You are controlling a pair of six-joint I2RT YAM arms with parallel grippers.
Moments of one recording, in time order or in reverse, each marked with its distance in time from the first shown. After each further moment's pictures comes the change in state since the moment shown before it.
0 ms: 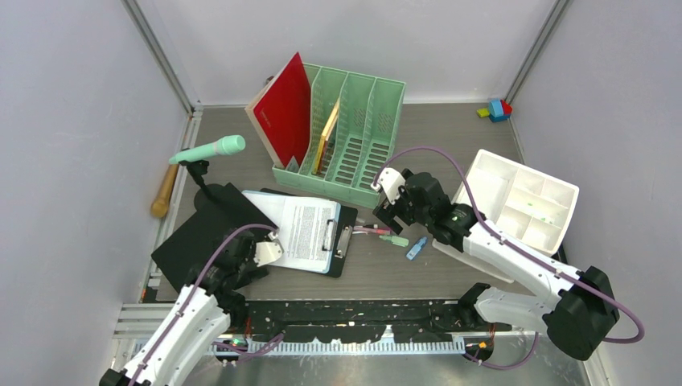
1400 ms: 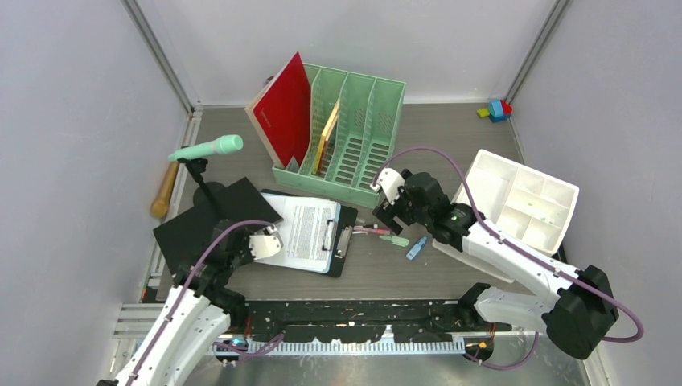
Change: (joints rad) left arm 0.000 -0.044 0.160 -0.100 0.062 0.093; right arm 0.000 0.010 0.000 -0.002 -0.004 -0.003
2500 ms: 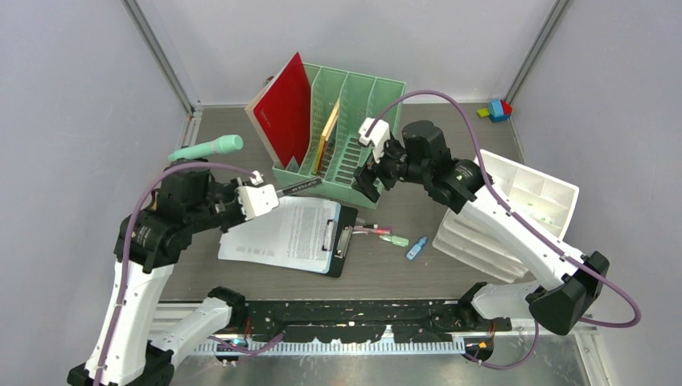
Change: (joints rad) left arm 0.000 0.354 0.906 -0.327 0.499 -0.048; right arm 0.000 0.175 0.525 -0.166 -0.317 0.074
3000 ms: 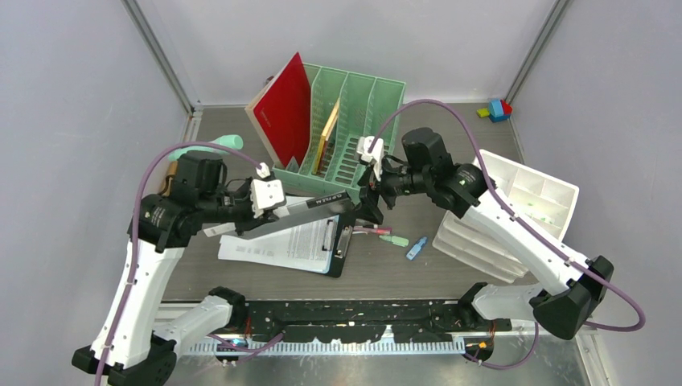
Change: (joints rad) left arm 0.000 0.086 0.022 -0.034 0.340 -0.072; right arm 0.010 -0.026 0.002 -0.101 -0.337 0.019
